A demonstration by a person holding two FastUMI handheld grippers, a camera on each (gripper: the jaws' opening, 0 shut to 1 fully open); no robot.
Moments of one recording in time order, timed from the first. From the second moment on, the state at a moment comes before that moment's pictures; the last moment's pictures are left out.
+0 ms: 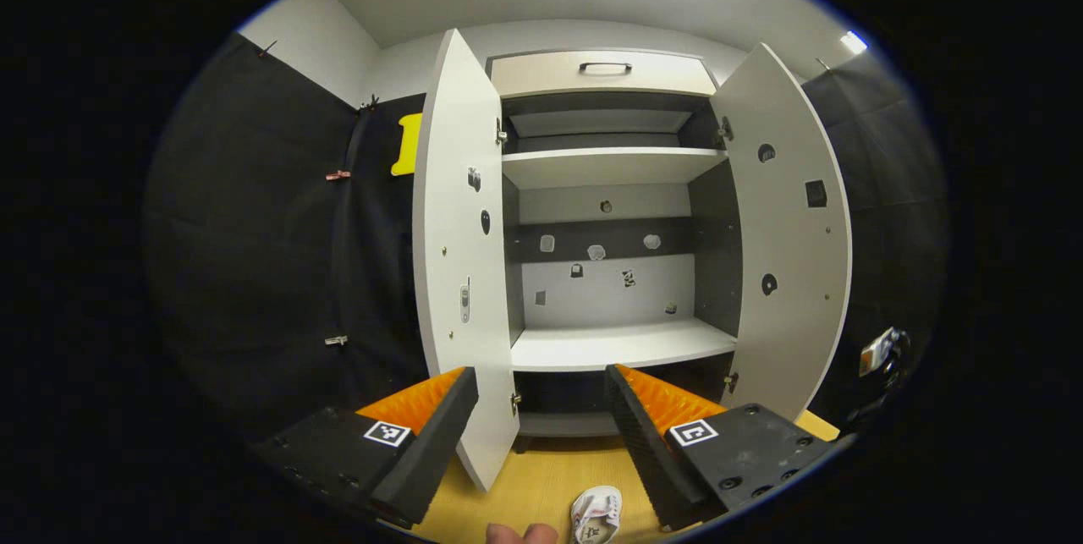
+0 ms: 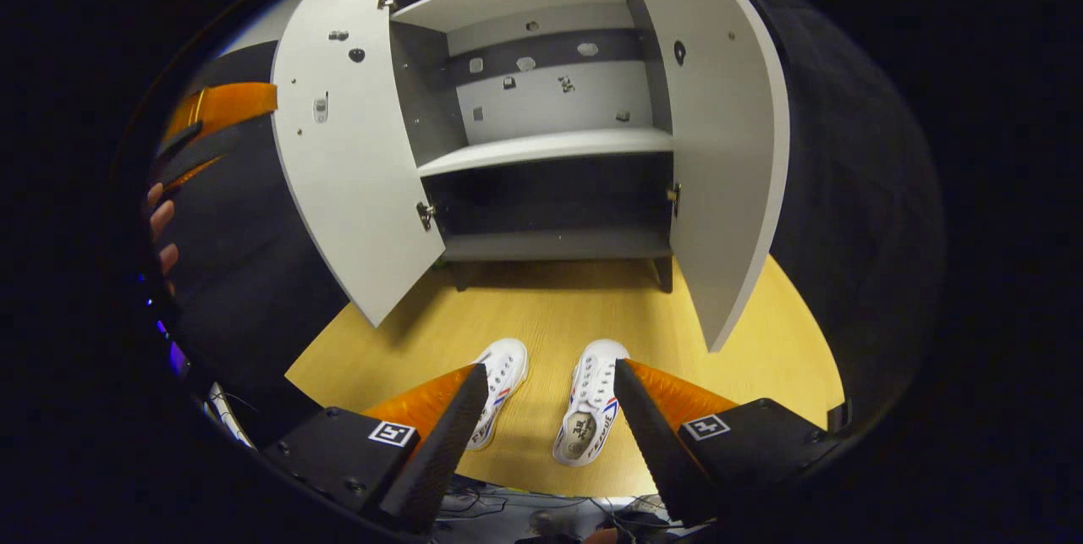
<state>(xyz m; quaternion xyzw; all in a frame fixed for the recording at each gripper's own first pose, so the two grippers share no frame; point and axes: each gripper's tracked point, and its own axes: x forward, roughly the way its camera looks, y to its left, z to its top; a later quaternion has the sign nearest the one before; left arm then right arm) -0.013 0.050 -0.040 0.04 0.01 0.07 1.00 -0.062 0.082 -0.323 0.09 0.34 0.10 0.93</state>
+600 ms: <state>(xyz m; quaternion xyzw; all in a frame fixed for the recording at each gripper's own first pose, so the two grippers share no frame) -0.028 0.076 -0.084 0.04 0.05 0.10 0.99 -0.062 0.095 -0.497 0.14 0.48 0.05 0.87</state>
